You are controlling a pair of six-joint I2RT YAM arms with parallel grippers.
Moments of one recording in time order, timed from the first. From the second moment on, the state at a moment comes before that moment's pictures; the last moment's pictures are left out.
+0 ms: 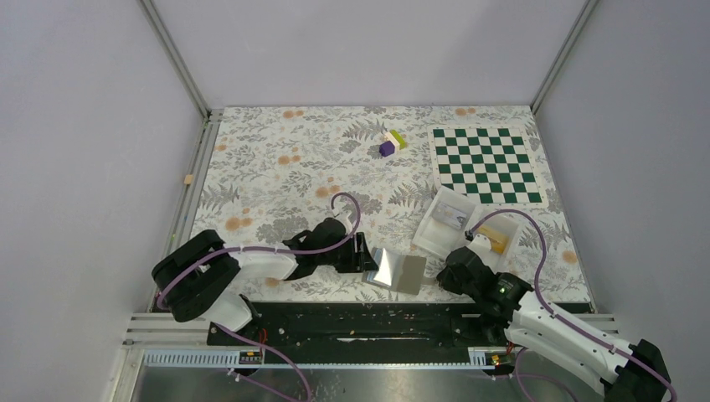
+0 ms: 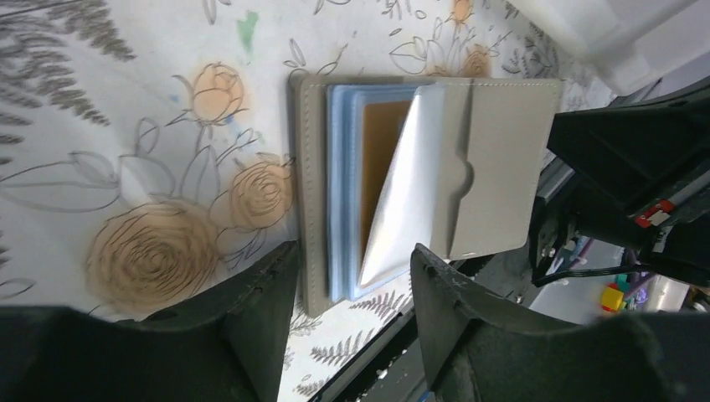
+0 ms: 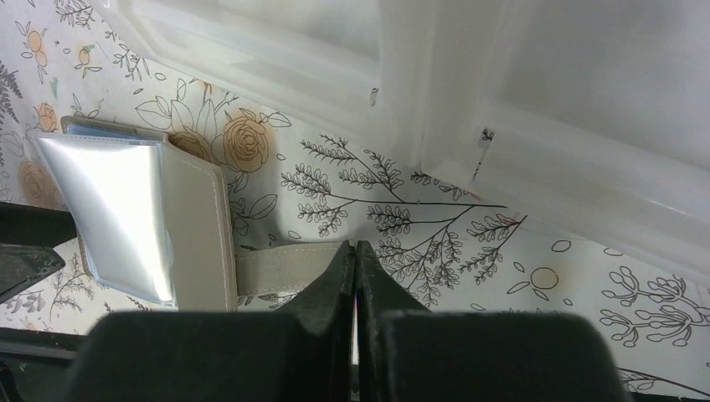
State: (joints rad) left arm -0.89 1.45 0.49 0.24 0.22 -0.89; right arm 0.80 0.57 0.22 -0.58 0.31 1.02
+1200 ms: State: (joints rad) left arm -0.90 1.50 0.50 0.41 0.36 -0.93; right arm 0.80 0.59 0.48 -0.61 0.18 0.93
